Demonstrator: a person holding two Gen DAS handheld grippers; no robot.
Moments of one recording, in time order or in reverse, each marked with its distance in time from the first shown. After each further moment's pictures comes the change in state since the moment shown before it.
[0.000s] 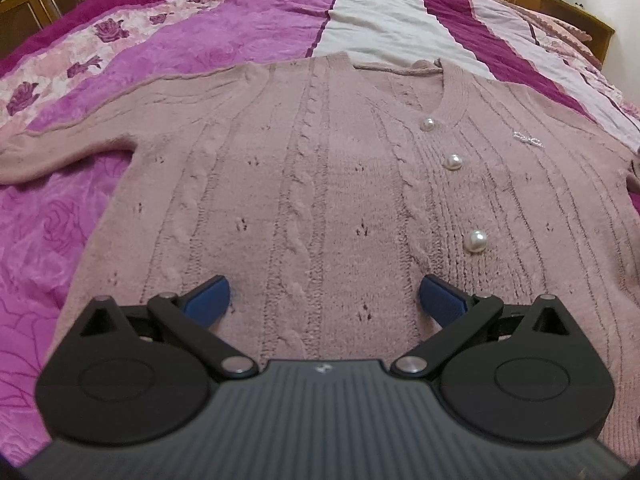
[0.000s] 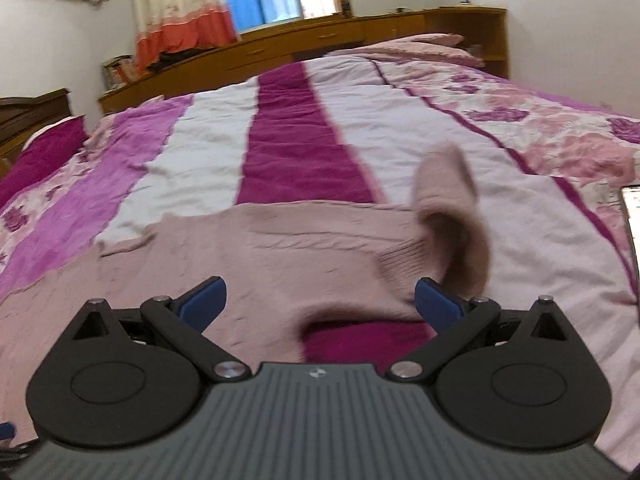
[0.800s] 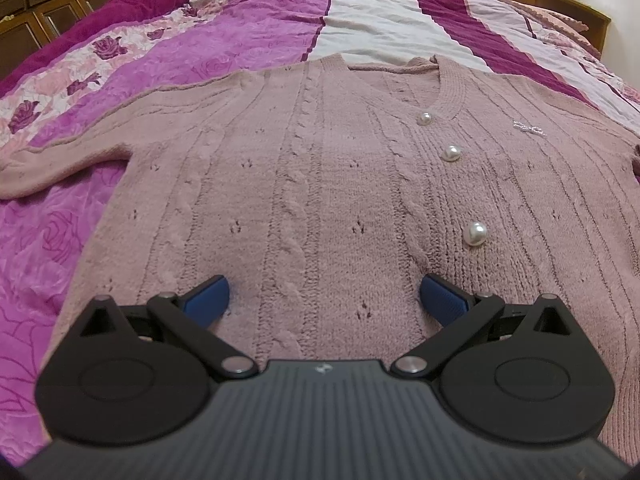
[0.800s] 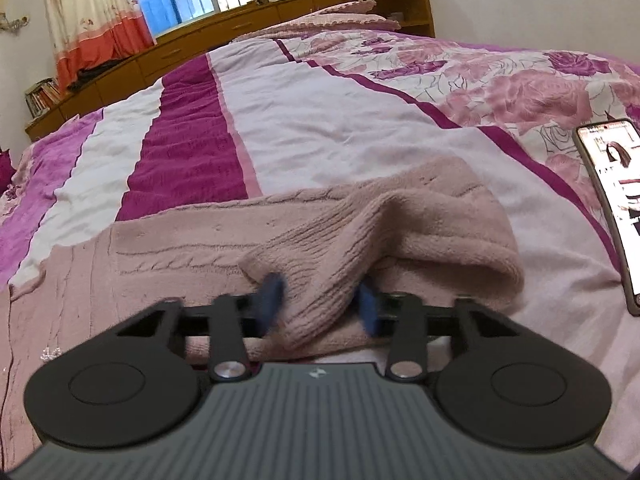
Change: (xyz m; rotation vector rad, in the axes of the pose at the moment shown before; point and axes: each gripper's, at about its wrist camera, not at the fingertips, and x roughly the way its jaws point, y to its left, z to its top) left arm 0.004 -0.009 -0.006 0.044 -0.032 0.026; right arm 0.068 -0.074 0.003 0.154 0.049 -0.161
